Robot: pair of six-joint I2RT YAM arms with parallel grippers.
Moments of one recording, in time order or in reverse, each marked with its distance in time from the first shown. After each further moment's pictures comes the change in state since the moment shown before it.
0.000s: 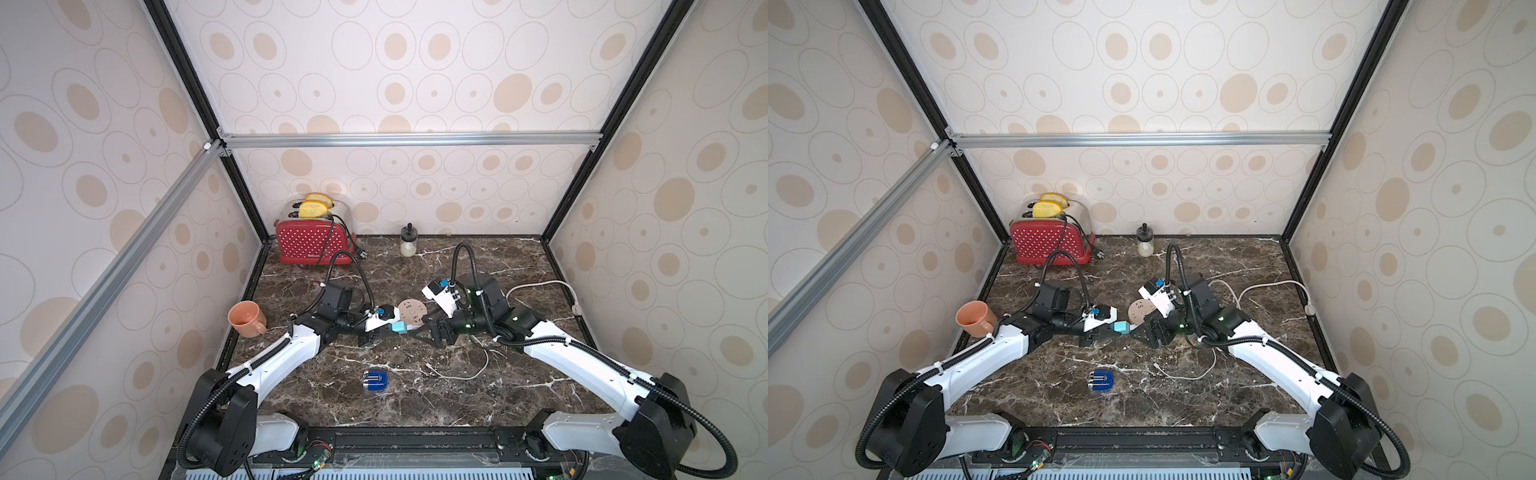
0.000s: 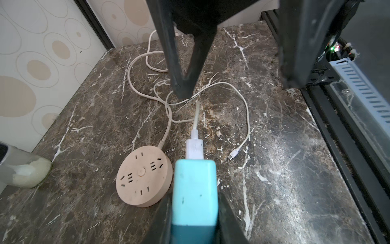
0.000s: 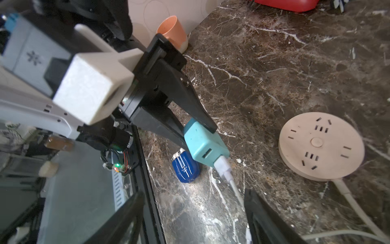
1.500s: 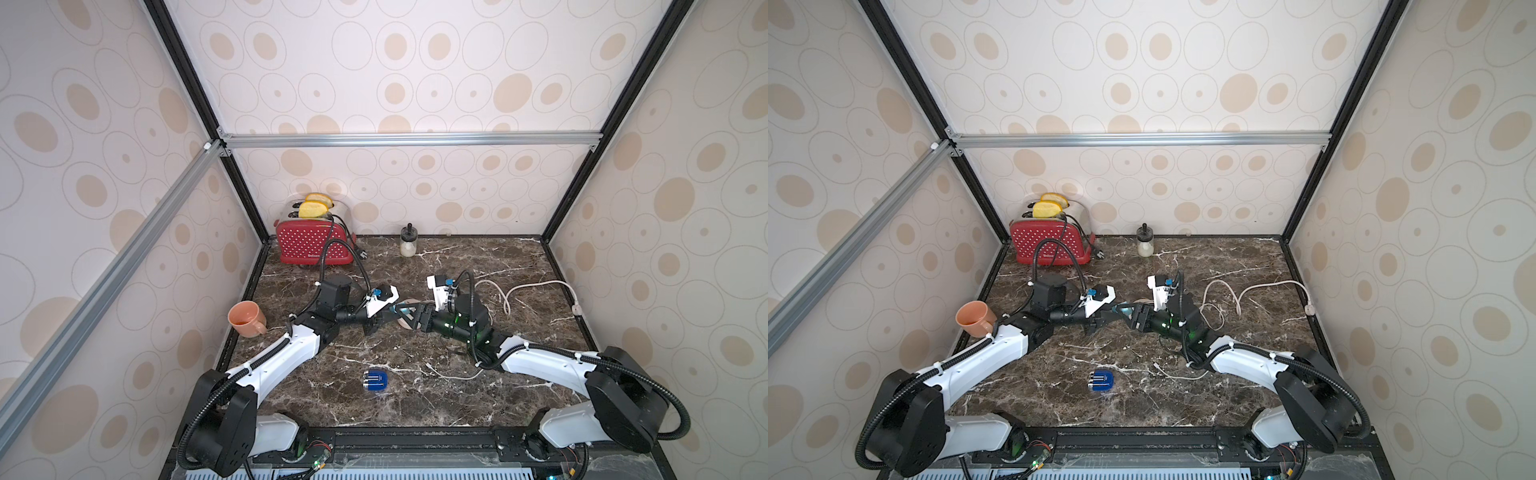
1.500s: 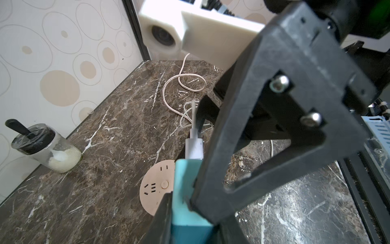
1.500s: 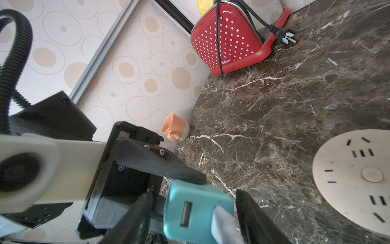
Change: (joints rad) left arm 0.003 -0.002 -0.002 0.223 -0.033 -0.306; right arm 0.102 0.165 -0.242 0.871 0.304 0.645
